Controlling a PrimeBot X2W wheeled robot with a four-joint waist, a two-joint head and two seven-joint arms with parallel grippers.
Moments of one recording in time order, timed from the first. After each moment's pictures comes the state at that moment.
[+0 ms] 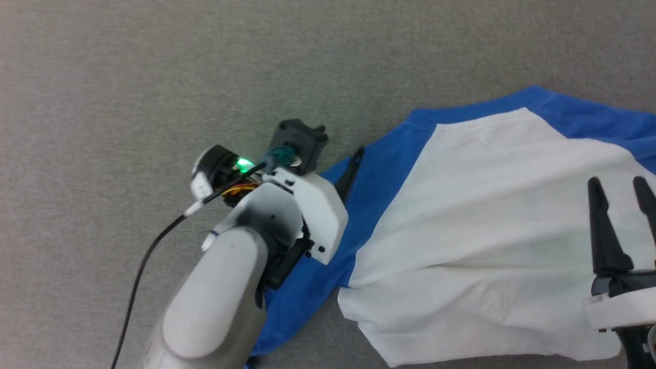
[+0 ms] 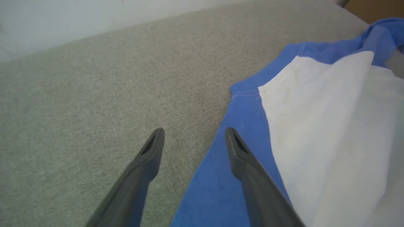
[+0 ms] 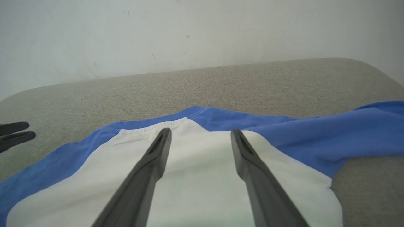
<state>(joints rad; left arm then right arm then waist) -0.49 0.12 -0.43 -0.03 -0.20 -0.06 0.43 0.07 -0.09 -0.17 -0.35 0.30 0.13 0.08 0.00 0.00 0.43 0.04</state>
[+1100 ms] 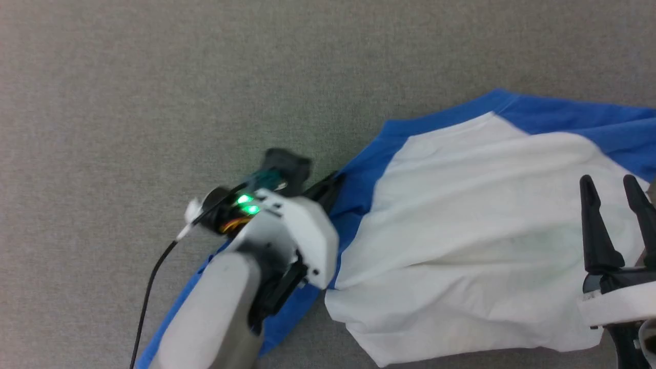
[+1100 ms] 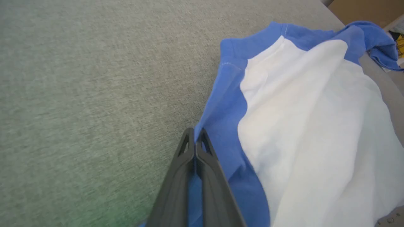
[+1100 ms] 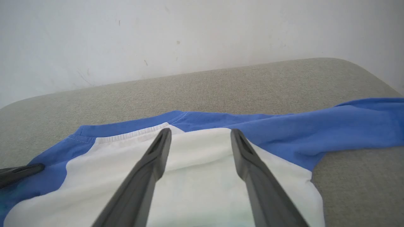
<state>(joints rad) -0.45 0.11 -0.45 0.07 -0.34 -0.05 0.46 0.03 -0.09 -0.16 -0.31 0.33 0.13 0.06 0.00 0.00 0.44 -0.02</state>
